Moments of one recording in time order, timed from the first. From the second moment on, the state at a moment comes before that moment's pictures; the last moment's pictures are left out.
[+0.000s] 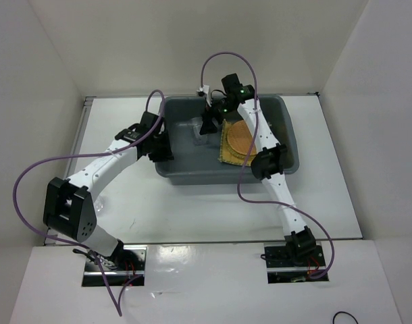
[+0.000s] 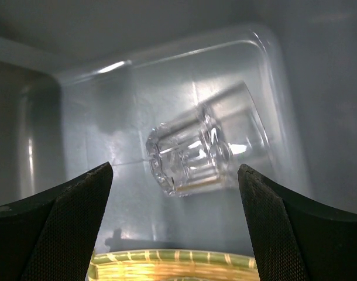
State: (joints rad) left arm -0.38 1.53 1.23 -0.65 0.01 -0.55; right arm 0.36 2.85 3.11 -1.28 -0.90 -0.72
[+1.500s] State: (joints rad) left arm -0.37 1.61 1.17 -0.55 0.06 -0.61; right arm 0.51 2.87 3.11 -1.18 -0.48 -0.76
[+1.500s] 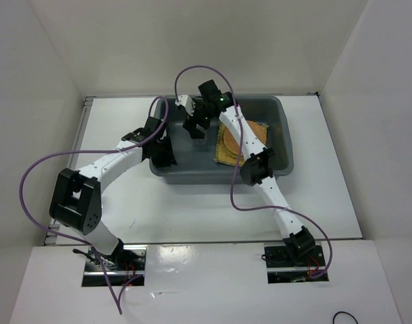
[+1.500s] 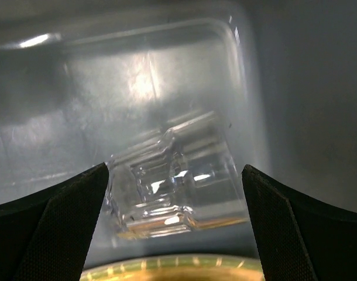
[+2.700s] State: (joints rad) left arm -0.37 1.58 1.13 -0.51 0.08 -0.61; right arm 0.24 2.81 3.10 -1.28 -0.64 -0.66
